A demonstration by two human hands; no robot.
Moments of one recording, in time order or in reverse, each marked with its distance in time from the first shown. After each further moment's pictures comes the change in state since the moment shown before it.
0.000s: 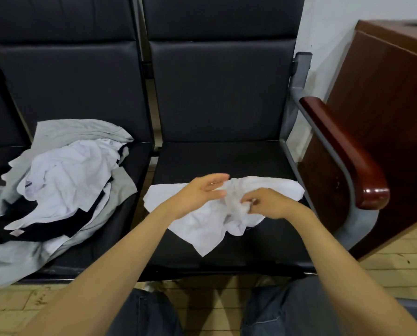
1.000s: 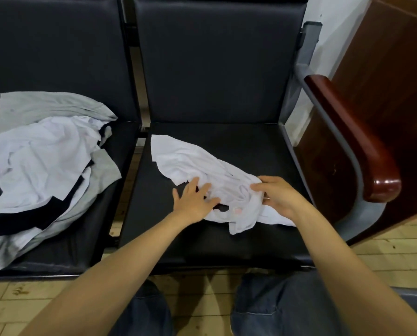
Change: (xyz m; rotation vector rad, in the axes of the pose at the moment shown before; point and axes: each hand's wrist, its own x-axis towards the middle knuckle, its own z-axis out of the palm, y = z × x) left_hand 0.049 -0.094 0.033 0.763 0.124 -0.354; right_hand 0.022 0.027 0.015 0.951 0.169 0.367
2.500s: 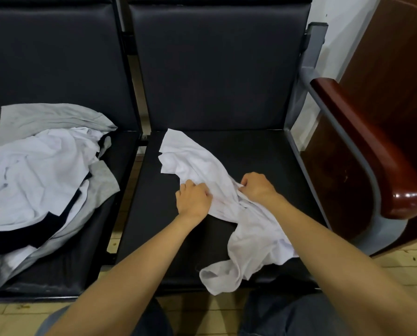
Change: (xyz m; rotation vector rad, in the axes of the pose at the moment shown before) left_hand 0.038 0.013 -0.010 -0.064 0.325 -0.099; right_hand 0.083 -0.018 0.026 -0.947 0.128 -0.130
